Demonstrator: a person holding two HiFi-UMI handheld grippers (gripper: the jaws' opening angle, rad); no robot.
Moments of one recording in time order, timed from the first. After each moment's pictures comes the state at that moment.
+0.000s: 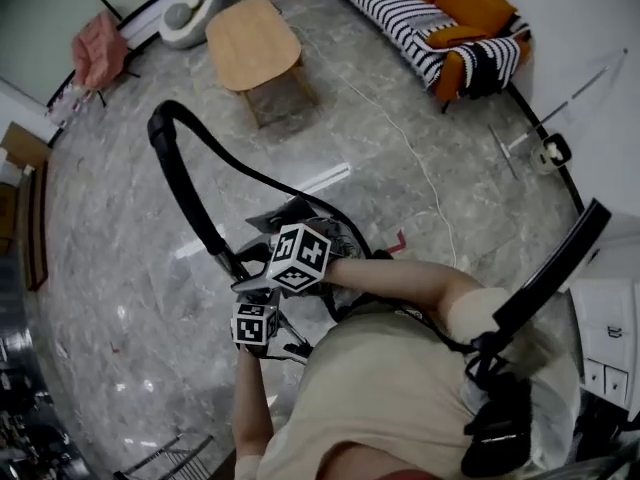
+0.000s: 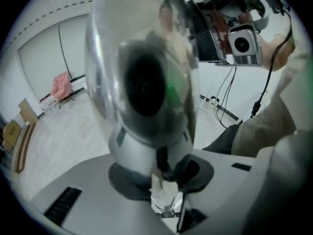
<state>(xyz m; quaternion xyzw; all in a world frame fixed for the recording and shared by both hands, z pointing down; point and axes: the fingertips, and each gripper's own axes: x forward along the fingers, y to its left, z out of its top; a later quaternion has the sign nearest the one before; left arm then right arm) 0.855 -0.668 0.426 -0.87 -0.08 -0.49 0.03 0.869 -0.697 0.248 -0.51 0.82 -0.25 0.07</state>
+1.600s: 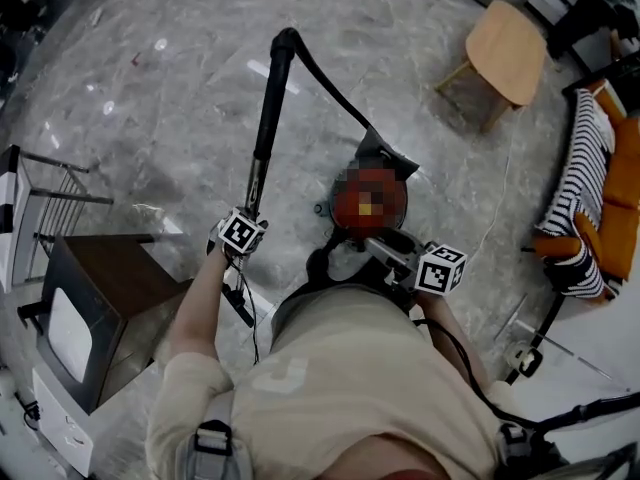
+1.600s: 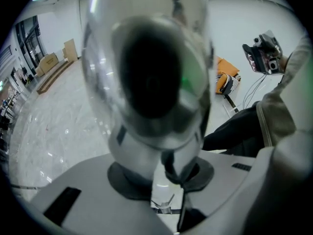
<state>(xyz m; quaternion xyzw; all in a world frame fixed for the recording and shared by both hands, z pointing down) 0.574 -0.753 0.557 -0.80 0.13 -0.56 -0.16 0.806 -0.621 0.359 -0.43 0.77 -0.46 0.08</state>
